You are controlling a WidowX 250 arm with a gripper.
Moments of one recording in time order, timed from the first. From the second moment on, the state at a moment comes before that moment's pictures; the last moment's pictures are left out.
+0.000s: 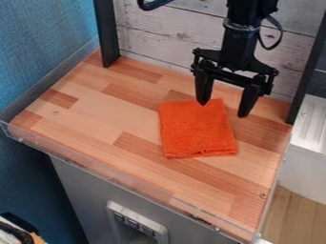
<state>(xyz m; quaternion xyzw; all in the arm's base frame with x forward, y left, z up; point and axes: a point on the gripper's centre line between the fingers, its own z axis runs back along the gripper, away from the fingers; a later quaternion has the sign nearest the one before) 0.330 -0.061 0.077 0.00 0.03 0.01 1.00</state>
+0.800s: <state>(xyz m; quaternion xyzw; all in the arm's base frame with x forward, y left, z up) 0.336 -0.049 0.070 0.00 0.01 0.07 1.00</state>
